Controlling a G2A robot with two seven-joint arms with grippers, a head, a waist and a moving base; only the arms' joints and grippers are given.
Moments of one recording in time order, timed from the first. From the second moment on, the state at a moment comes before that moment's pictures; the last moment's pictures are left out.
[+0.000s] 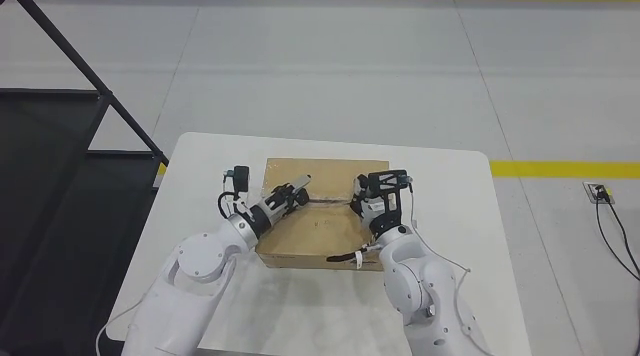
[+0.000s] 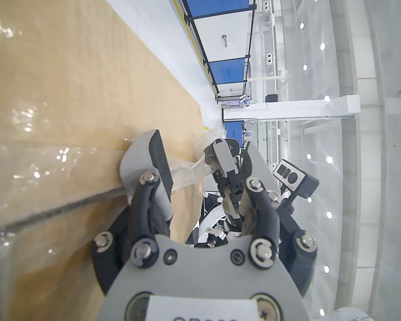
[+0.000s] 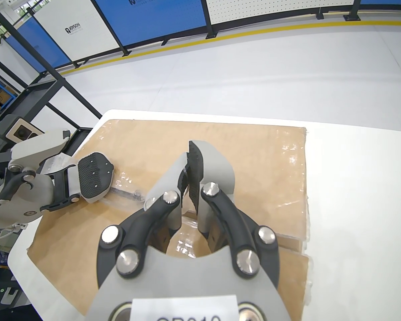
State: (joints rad) left arm 0.93 -1.24 -1.20 -1.40 -0.17 -0.05 -0.51; right arm -1.09 -1.61 1.28 -1.57 -1.29 0.00 0.29
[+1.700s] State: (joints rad) left arm 0.95 -1.25 -1.22 -1.40 -0.18 -0.09 -0.51; right arm -0.96 -1.58 1.29 -1.69 -0.90 -0.11 0.79
